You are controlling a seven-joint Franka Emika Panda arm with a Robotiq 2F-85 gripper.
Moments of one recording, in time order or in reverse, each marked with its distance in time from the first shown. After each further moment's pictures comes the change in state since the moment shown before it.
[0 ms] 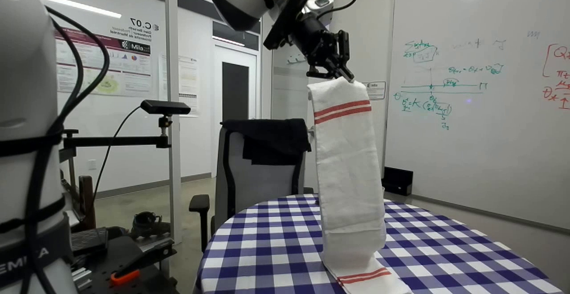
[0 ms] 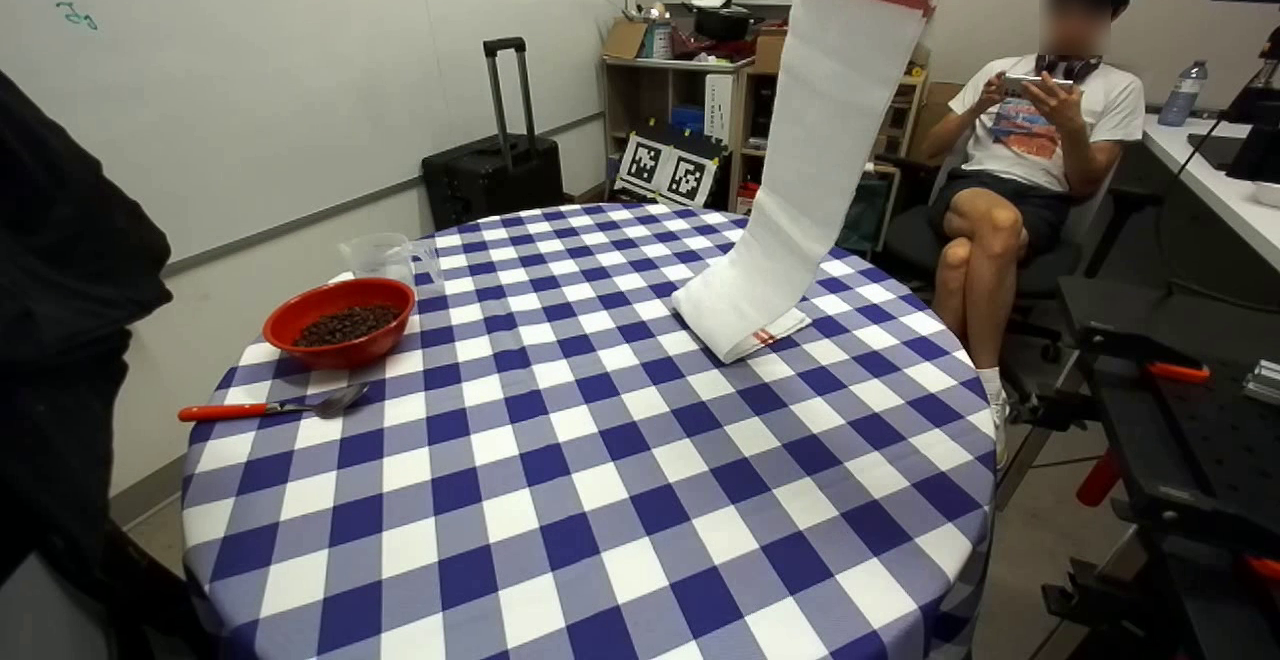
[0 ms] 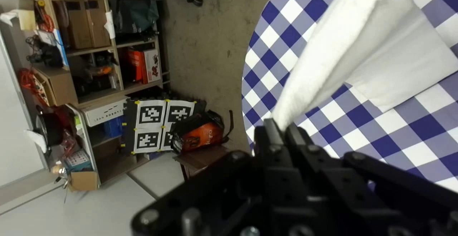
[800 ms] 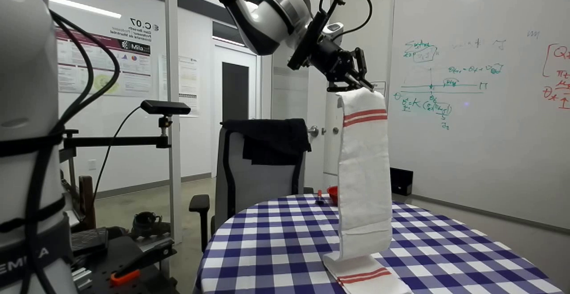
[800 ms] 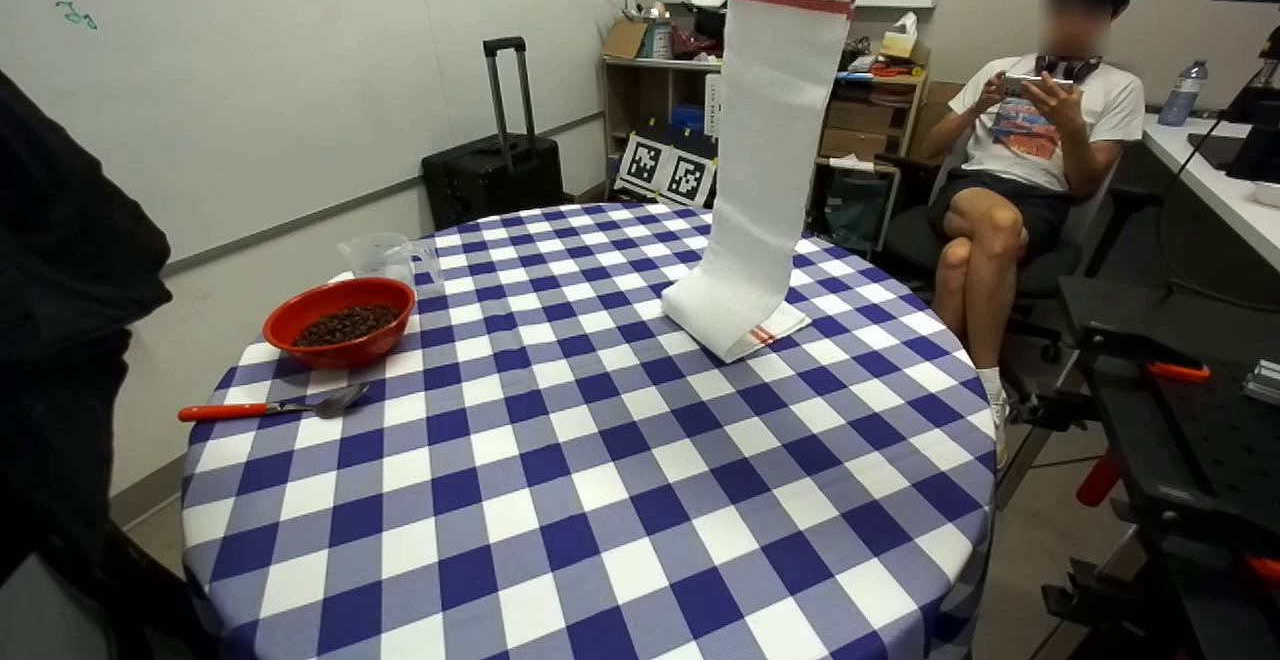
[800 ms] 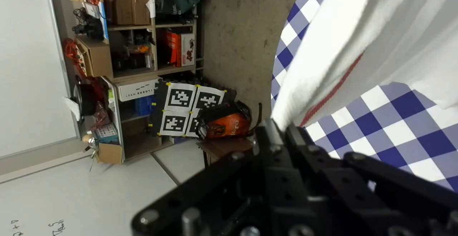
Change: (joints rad) arm 0.017 0.253 -0.002 0.200 -0.178 -0.046 0.038
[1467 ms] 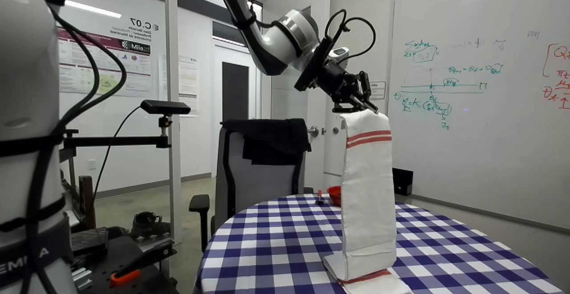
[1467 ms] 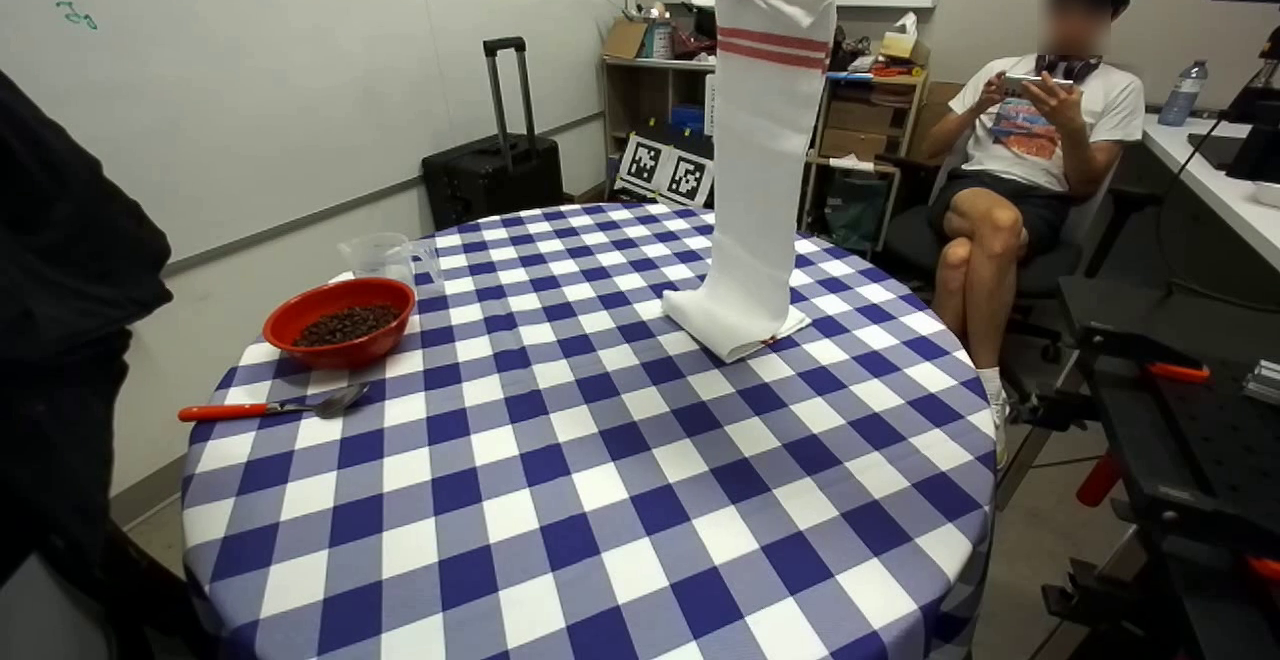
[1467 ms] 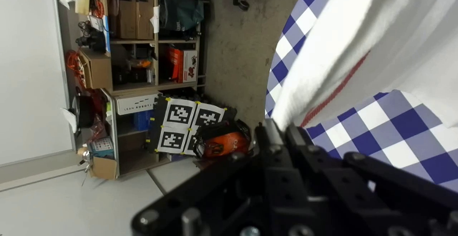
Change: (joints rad) arm 0.020 0.165 -0.017 0.087 -0.020 -0.043 0.038
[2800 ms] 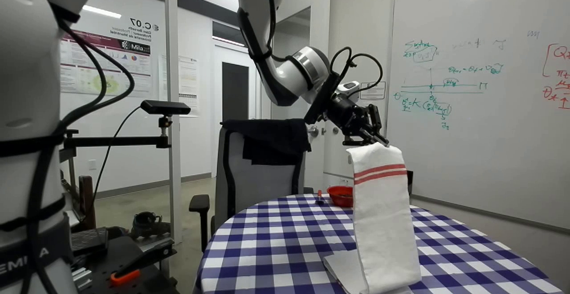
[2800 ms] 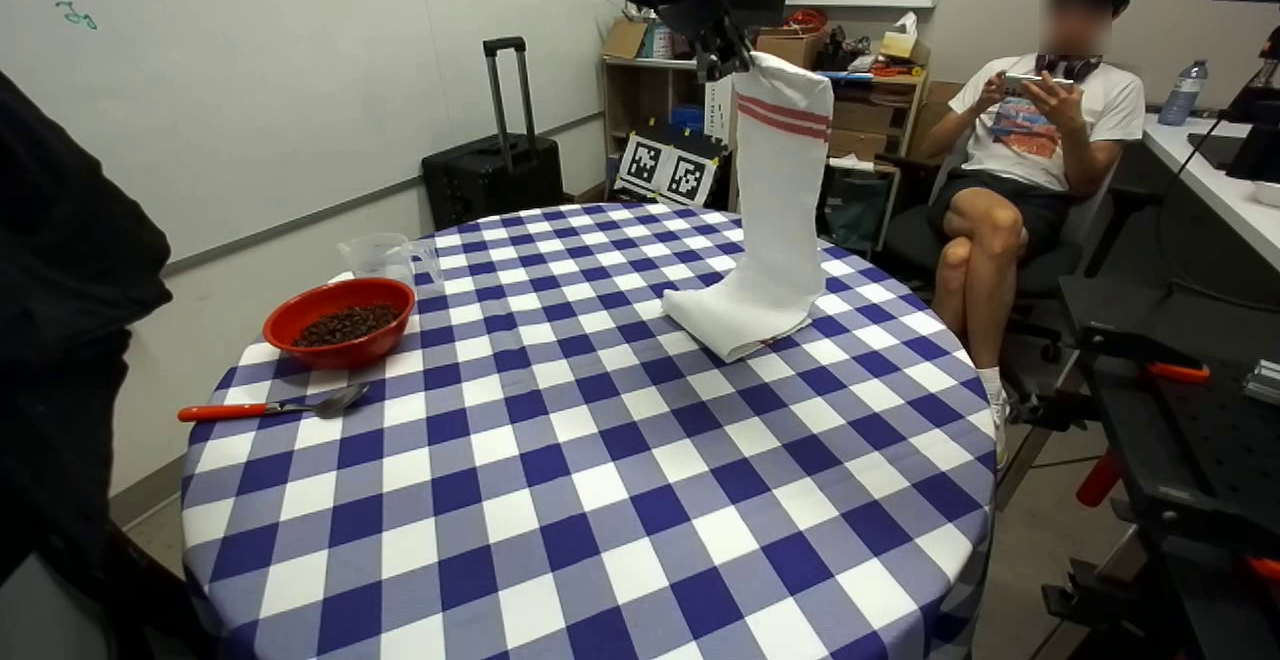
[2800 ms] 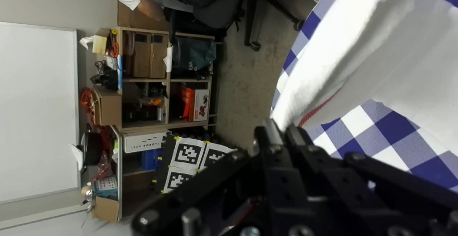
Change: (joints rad) arm 0.017 0.213 -0.049 0.093 -0.017 -0.076 0.089
